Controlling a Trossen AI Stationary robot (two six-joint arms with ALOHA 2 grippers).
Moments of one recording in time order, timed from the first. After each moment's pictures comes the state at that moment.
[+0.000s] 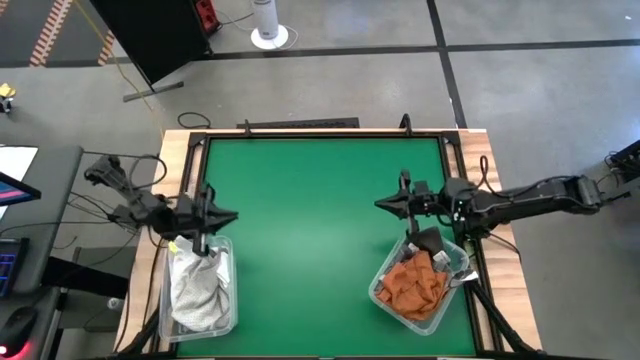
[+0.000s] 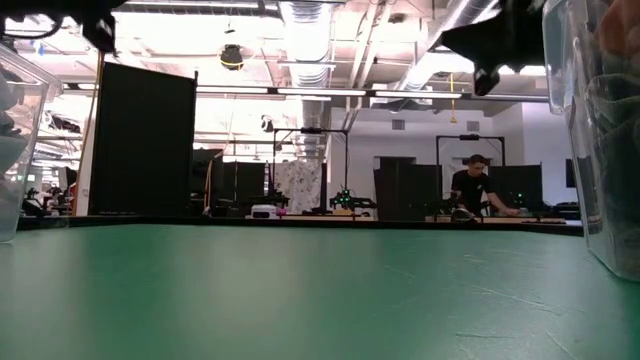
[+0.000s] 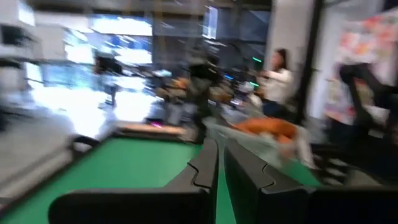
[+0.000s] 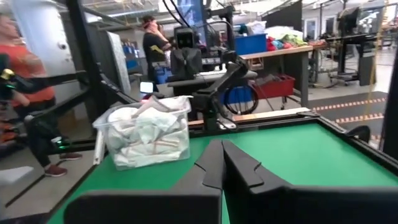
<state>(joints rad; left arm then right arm) -0.63 0.27 0.30 0.20 -0.73 0.06 -0.03 0.81 0.27 0.63 -0.03 0.13</state>
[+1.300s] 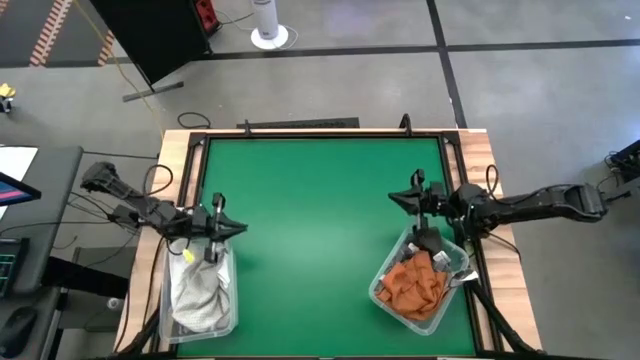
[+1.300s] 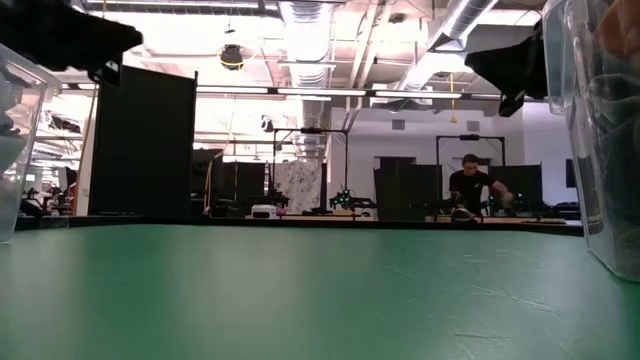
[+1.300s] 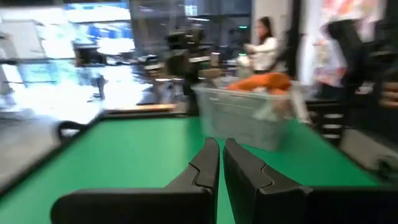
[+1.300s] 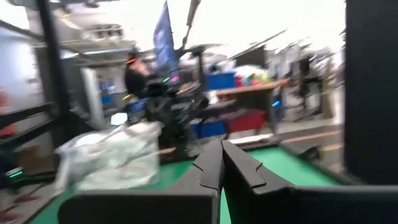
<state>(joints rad) -0.52 0.26 0.13 0.22 -0.54 0.07 -0.09 0.69 0.02 0.92 0.03 0.11</state>
